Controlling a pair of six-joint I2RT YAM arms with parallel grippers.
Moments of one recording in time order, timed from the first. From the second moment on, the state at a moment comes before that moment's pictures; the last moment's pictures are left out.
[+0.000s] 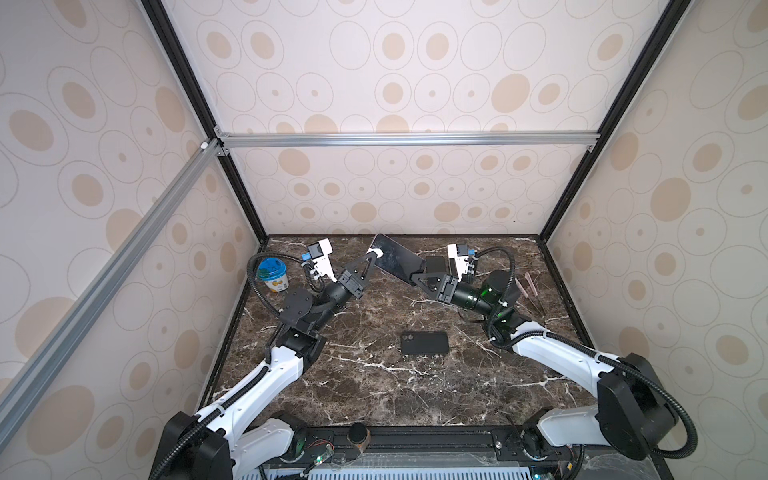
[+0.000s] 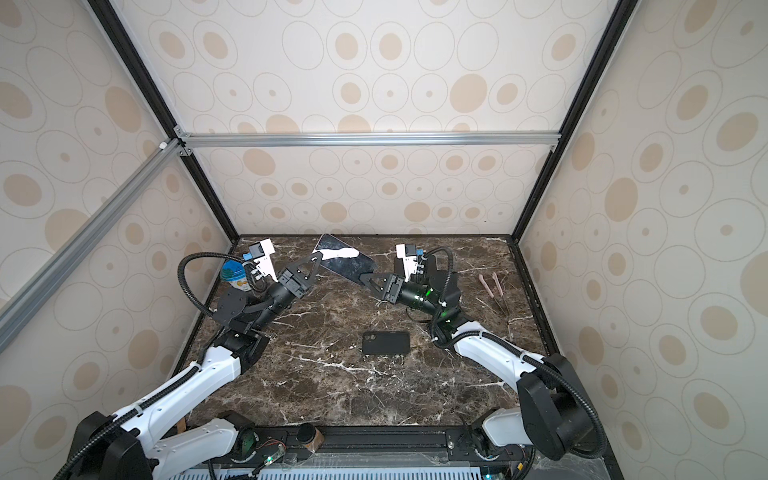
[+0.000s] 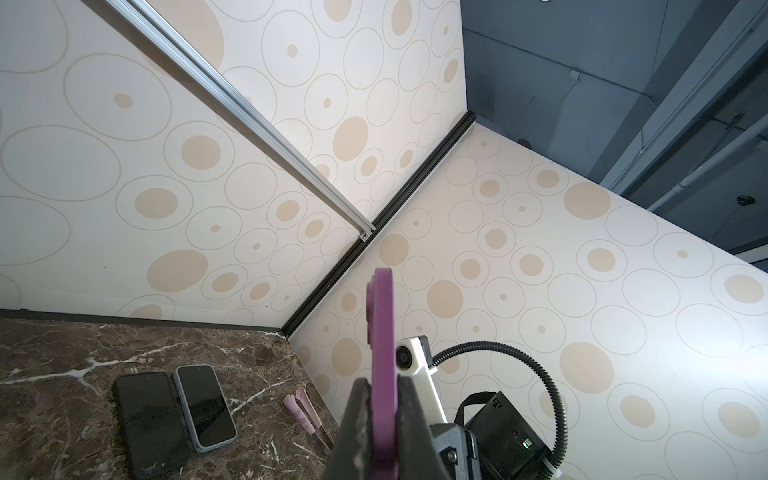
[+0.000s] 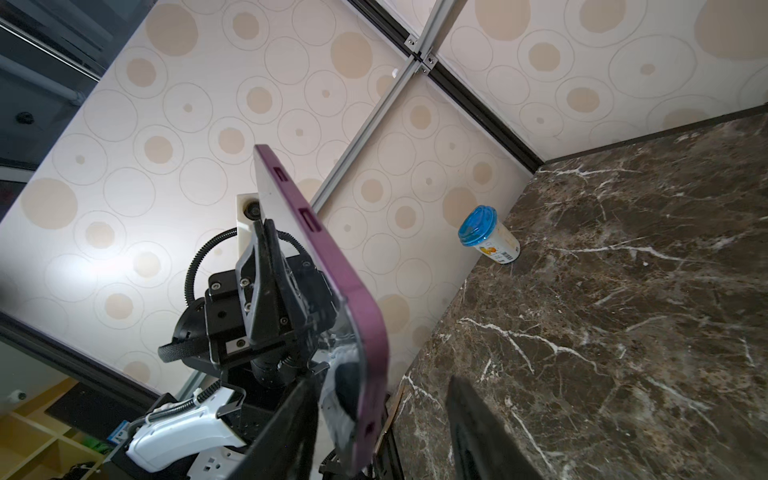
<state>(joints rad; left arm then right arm) -0.43 1.08 0.67 0.80 0.32 -0.94 0.53 1.36 0.79 0.72 -0.67 1.00</state>
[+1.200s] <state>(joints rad) -0.43 1.14 0.62 1.00 0.31 -1.09 0.54 1.39 0.86 0.89 -0.72 1.09</state>
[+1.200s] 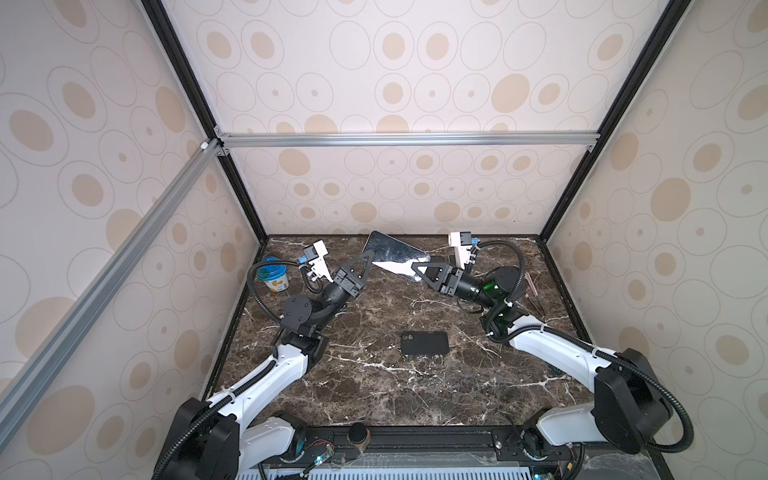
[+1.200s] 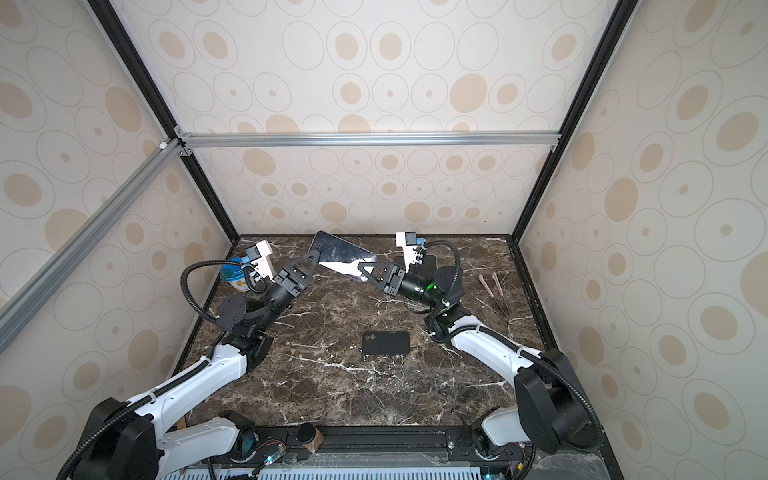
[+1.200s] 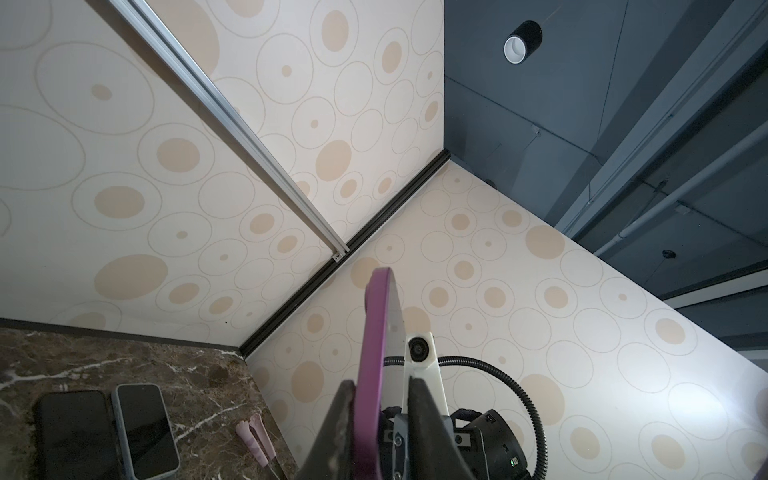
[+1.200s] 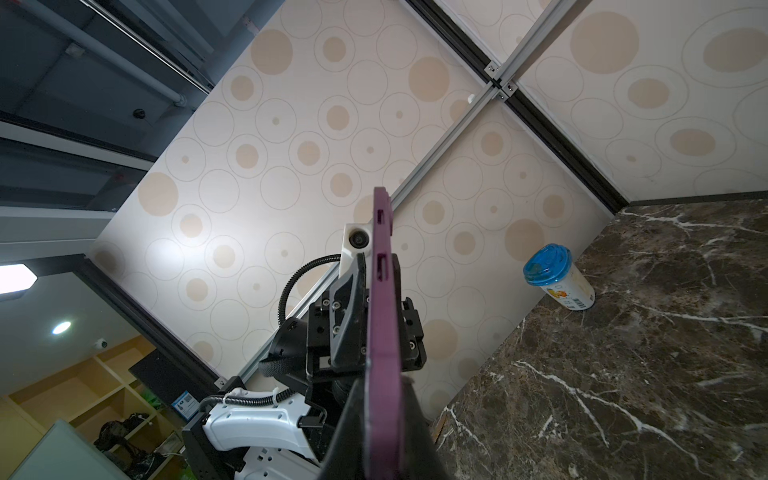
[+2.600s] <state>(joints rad) -0.60 1.37 0.83 -0.30 0.11 -0.46 0.36 1.36 1.13 -0.82 -0.43 0.43</state>
